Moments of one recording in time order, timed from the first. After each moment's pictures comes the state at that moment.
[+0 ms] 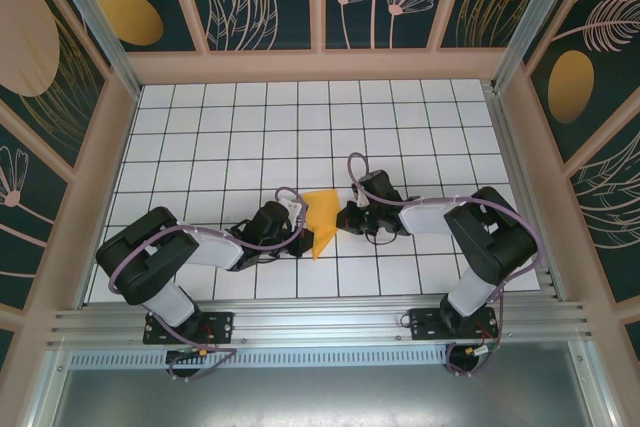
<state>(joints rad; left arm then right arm) -0.80 1.61 0.43 0.46 0.25 -0.62 0.63 1.65 0.65 0.08 -0.44 0.81</state>
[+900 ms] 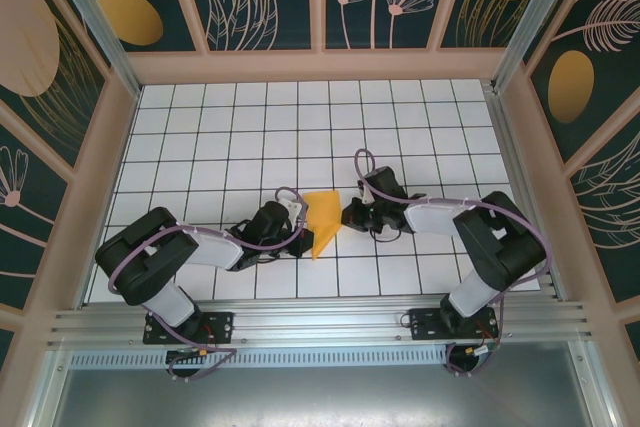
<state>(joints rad) -0.80 1.60 0.43 0.46 0.25 -0.62 0.61 1.59 0.65 0.01 -0.43 0.81</state>
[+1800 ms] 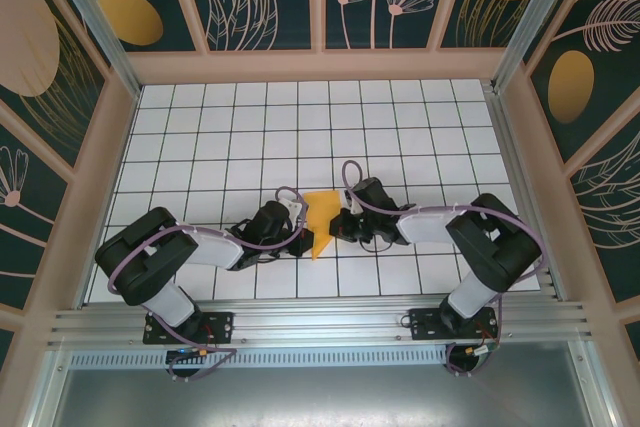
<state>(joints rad) -0.80 1.60 0.44 0.44 0.25 -0.62 0.72 1.60 0.60 0.13 -0.44 0.89</state>
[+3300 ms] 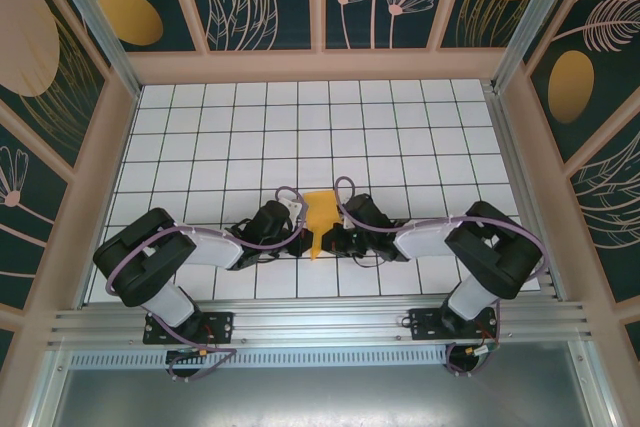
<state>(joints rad) -0.80 1.59 0.44 0.41 0.23 -0.61 0.86 1.58 0.52 0.25 -0.39 1.01</state>
